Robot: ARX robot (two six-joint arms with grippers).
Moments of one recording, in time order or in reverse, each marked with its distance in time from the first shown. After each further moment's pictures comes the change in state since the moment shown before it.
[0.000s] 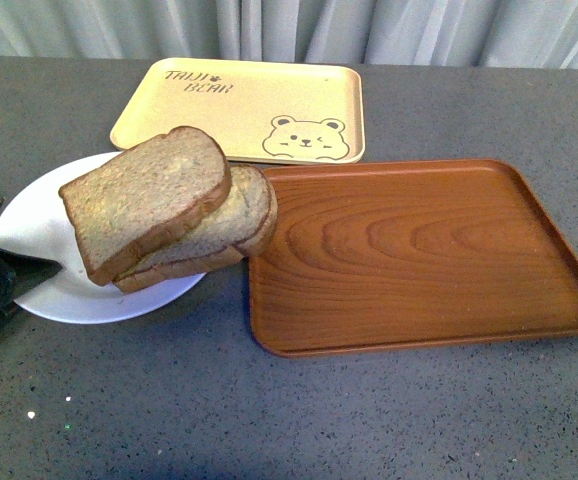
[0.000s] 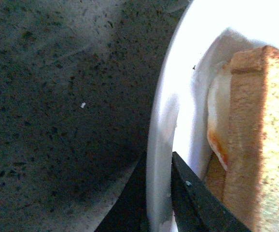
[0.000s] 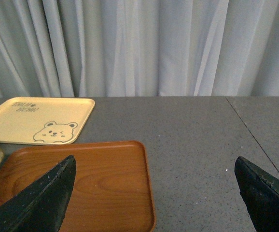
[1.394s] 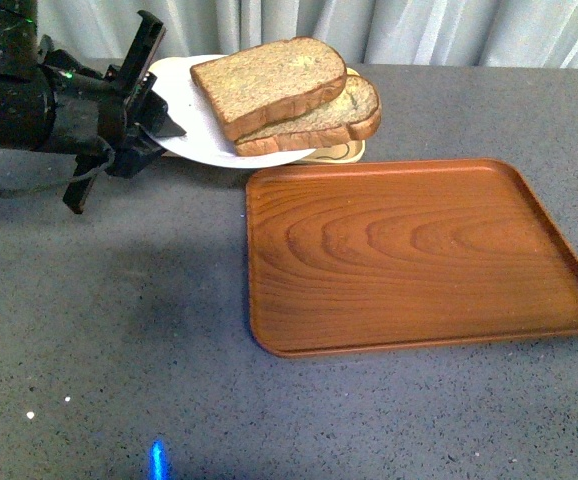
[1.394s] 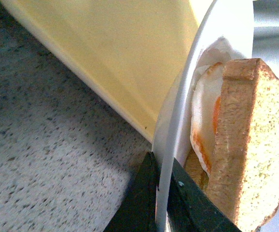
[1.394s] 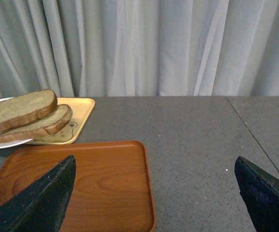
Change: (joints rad) left arm -0.222 0.119 0.648 -0.424 -0.064 -0.163; right arm 0.000 0.000 0.000 0.000 0.000 0.000
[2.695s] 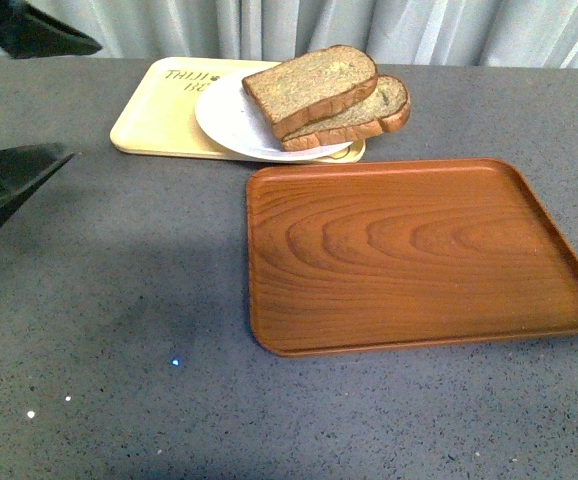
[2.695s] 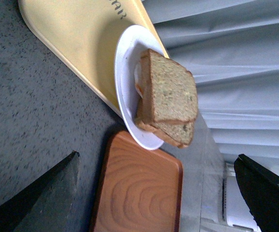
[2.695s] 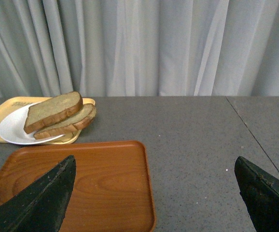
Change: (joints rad) left arm 0.106 -0.451 -0.568 0.357 0.106 0.048; right arm 0.000 0.000 0.000 0.000 0.000 0.000
